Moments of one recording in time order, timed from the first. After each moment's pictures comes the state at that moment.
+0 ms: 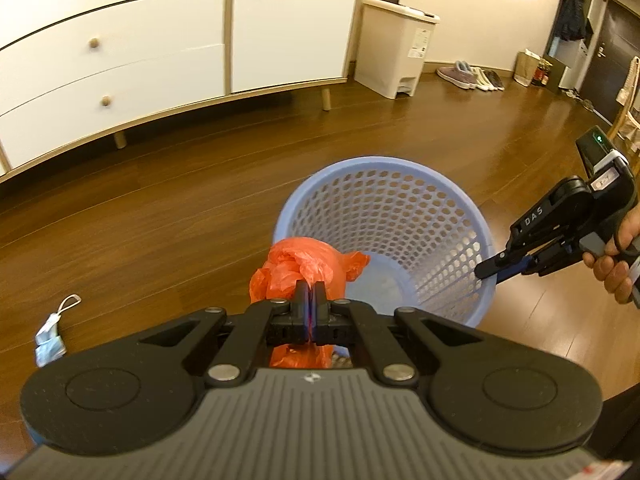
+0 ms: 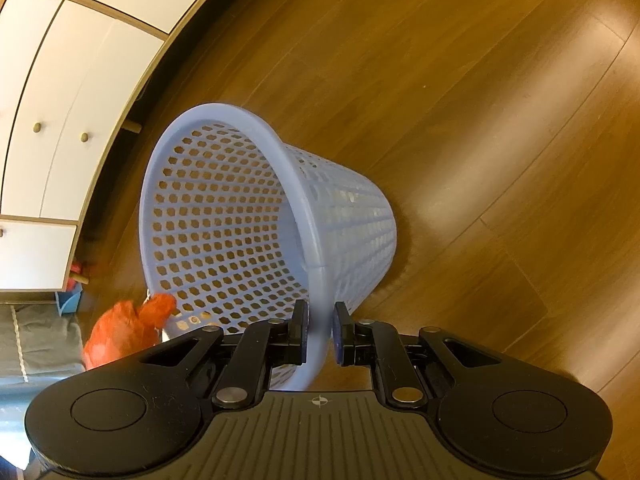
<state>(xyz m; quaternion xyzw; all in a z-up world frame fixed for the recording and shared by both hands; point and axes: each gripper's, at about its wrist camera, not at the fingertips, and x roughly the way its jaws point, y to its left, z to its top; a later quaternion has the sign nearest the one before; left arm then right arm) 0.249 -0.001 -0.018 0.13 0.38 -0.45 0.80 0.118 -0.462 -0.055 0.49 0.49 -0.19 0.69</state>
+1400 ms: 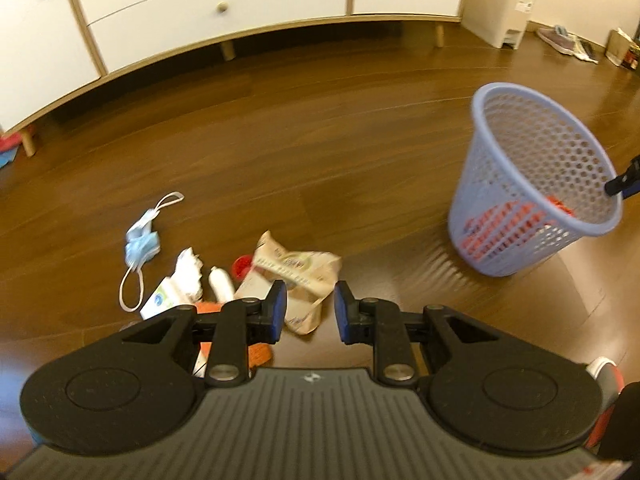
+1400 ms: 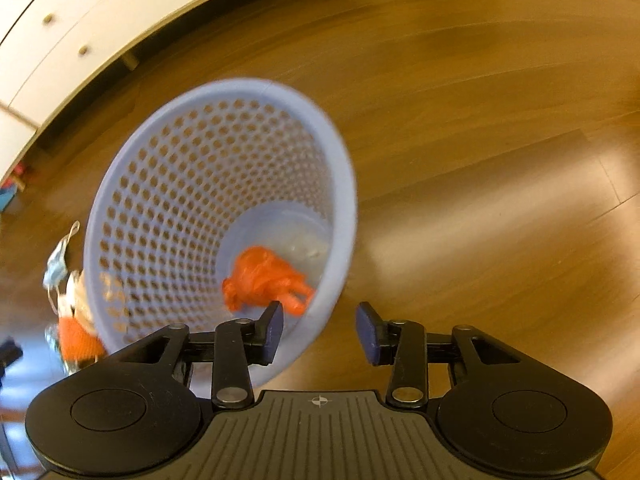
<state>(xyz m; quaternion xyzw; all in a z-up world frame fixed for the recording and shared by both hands) 0.292 0.098 -0.081 0.16 0.46 -0.31 0.82 0.174 -0.413 -0.053 0.28 0.55 -0.18 0.76</state>
